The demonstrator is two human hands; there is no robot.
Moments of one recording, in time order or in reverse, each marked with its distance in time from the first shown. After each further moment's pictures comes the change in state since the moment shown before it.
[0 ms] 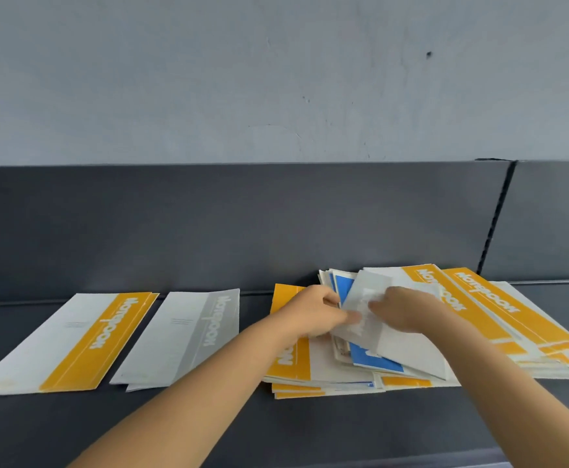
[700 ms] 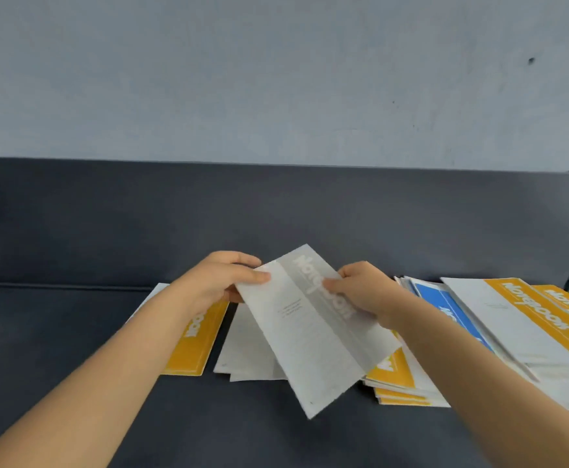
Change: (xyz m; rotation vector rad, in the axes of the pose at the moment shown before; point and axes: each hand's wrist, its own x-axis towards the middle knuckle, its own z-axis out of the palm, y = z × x) left_hand -0.073 -0.110 -0.209 -0.402 0.291 -0.090; right_hand -0.023 -0.175 -0.010 0.945 -0.053 -0.229
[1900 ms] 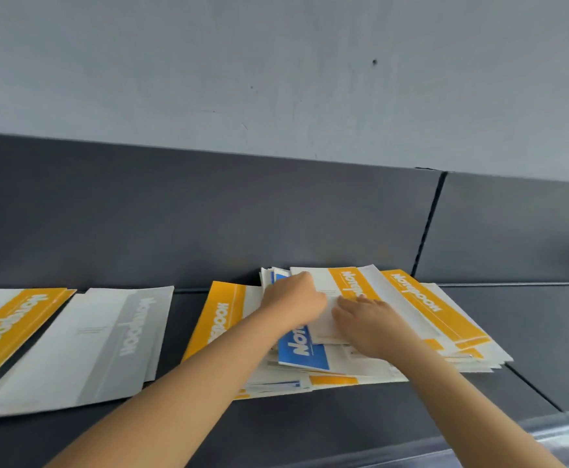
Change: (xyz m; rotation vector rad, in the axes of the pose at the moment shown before) left_hand 0.010 0.042 0.318 0.792 -0.139 0.211; right_hand -0.033 0.162 -0.161 -0.999 0.033 0.155
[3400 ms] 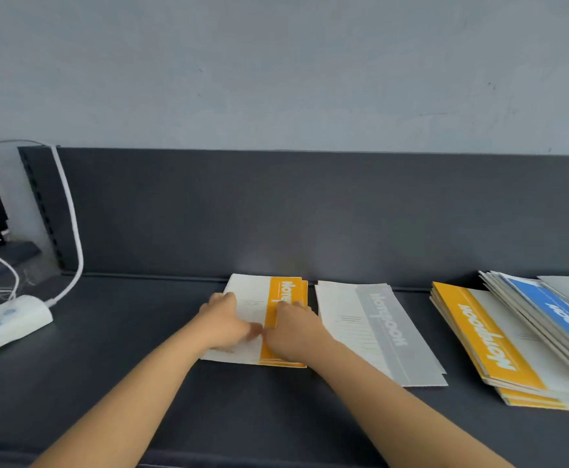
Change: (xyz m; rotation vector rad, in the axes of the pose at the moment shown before) left_hand -0.154 -0.361 -0.205 -0.045 0.093 -0.479; right_hand -0.034 -0.441 0.018 0.428 -0.056 -0.364
